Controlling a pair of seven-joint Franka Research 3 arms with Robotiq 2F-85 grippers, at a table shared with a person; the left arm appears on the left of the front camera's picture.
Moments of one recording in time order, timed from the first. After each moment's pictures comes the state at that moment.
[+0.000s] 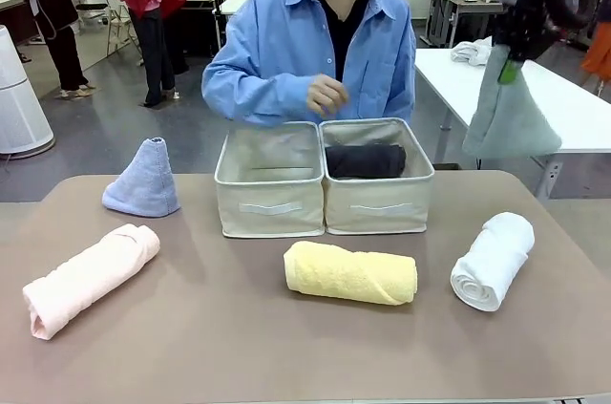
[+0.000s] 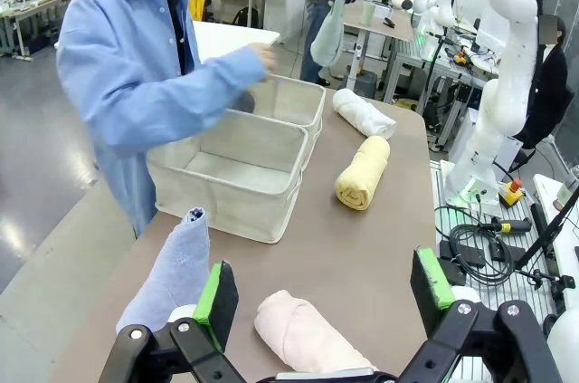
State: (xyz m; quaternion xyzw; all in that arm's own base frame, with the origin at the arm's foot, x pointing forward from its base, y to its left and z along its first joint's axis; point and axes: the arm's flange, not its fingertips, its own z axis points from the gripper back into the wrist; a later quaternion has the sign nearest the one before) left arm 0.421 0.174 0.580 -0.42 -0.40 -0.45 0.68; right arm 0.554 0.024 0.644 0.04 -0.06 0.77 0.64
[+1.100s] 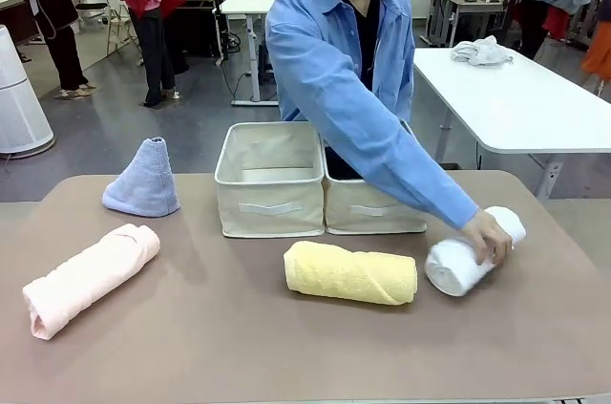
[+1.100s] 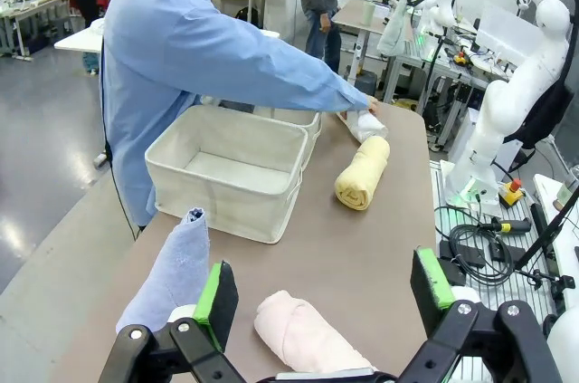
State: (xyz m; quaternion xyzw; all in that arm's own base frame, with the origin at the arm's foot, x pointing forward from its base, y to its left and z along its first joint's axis) left arm 0.421 0.174 0.581 -0.42 -0.40 -0.45 0.68; right arm 0.368 -0.217 0.632 0.06 -0.14 0.62 0.77
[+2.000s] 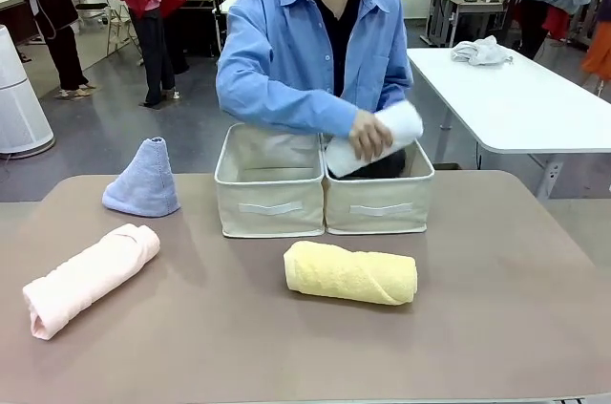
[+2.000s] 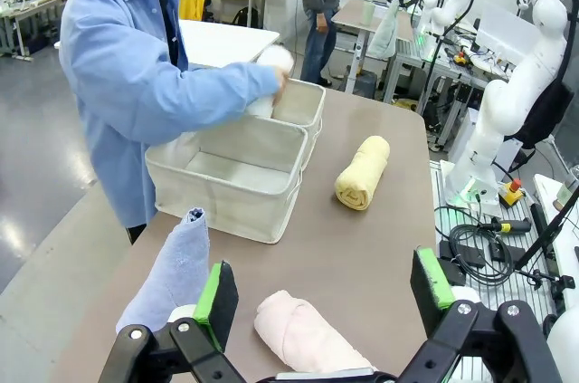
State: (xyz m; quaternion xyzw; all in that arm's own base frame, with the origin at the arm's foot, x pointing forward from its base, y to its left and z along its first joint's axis) left arm 0.421 0.174 0.580 -0.42 -0.40 -0.45 0.68; right arm 0.384 -0.208 0.626 0.06 -0.14 0.63 0.76
